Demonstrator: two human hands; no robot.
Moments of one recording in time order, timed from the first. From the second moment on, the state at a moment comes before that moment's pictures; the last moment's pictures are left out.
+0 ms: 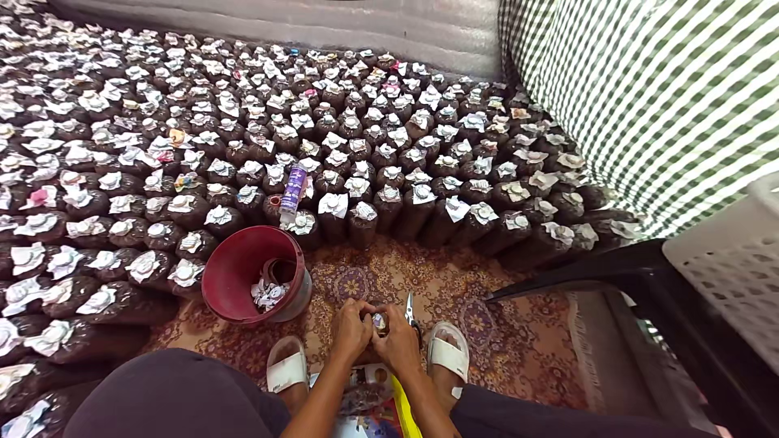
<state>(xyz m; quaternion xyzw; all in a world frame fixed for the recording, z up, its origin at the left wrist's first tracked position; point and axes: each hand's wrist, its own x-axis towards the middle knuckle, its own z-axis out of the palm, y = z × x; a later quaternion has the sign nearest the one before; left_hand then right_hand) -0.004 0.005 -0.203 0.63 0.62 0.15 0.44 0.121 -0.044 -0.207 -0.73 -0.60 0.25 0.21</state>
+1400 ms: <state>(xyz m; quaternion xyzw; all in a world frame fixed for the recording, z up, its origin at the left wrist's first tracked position) -0.017 -0.016 -0.219 0.73 0.51 0.25 0.38 0.154 -0.045 -0.190 -0.66 -0.41 0.46 0.42</state>
